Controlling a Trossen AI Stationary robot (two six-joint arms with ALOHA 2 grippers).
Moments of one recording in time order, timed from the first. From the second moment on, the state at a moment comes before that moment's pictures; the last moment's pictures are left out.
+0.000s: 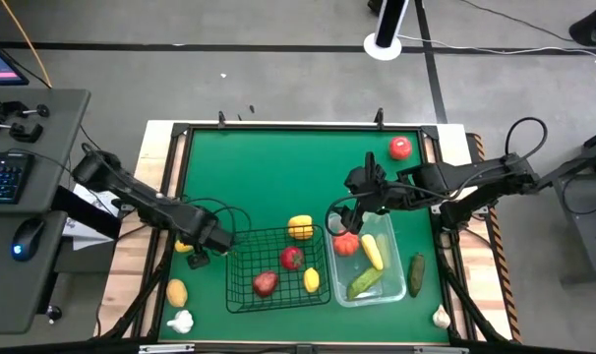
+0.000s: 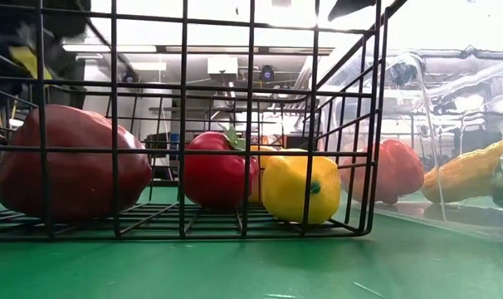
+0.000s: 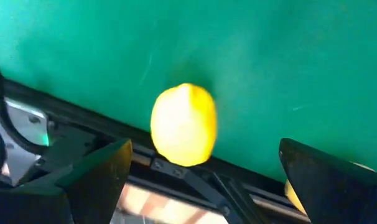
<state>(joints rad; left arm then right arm) -0.44 1.37 0.85 -1.32 0.13 -0.81 0.24 1.40 1.47 -0.93 0.42 0.59</state>
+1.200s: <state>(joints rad) -0.86 1.64 0.82 -1.39 -0.11 -1.03 0.24 1.40 1.47 -0.91 0.46 0.67</state>
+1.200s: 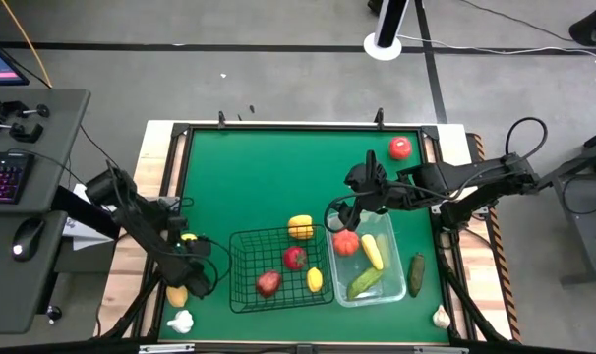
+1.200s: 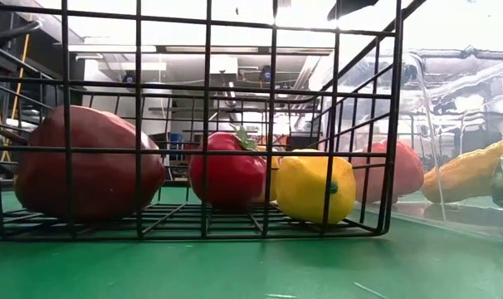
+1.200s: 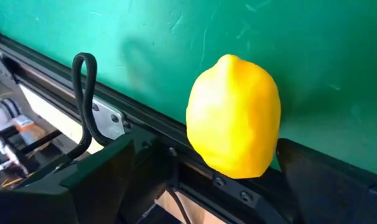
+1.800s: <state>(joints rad) -0.87 1.55 0.82 -1.33 -0.07 -1.03 0.24 1.40 1.47 -0.91 0.46 0.68</state>
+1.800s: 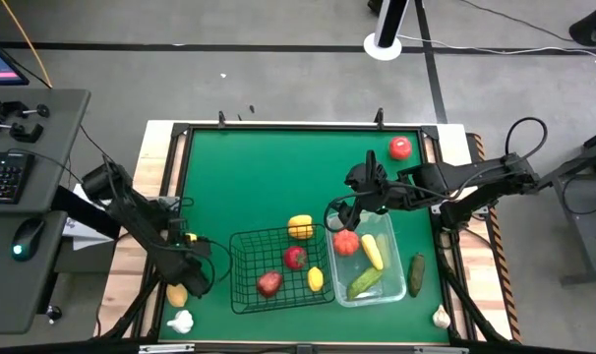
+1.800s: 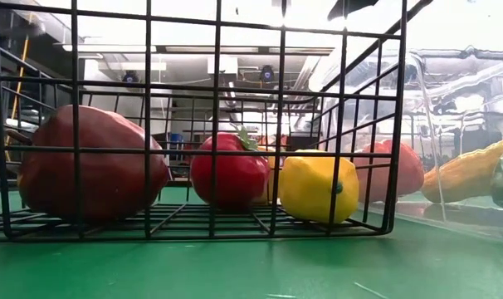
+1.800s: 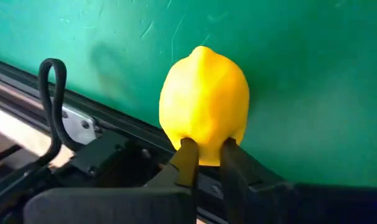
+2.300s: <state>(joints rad) -0.86 1.14 0.98 -1.35 -0.12 -1.15 0.24 1.40 1.47 -0.91 0.46 0.65</state>
